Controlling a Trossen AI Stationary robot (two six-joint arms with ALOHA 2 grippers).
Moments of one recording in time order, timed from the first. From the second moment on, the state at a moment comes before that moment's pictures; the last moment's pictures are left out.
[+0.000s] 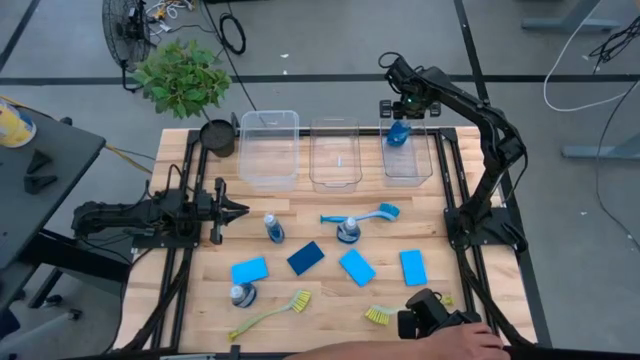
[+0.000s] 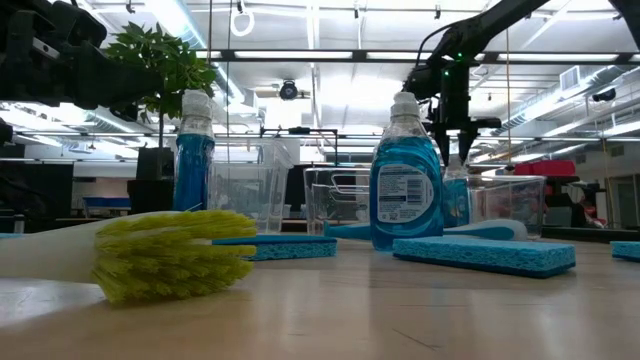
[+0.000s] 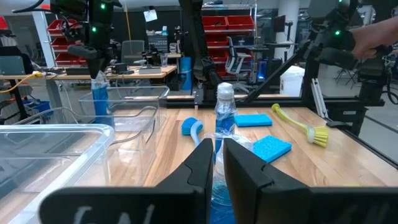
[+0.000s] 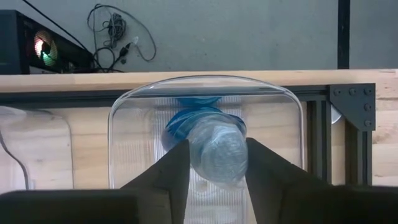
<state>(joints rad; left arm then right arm) 0.00 0.01 0.01 0.05 -0.06 0.01 -0.94 1.77 1.58 -1.14 0.23 0.61</state>
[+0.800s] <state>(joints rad) 0.00 0.01 0.01 0.05 -0.06 0.01 -0.93 1.70 1.58 -1.14 0.17 0.59</state>
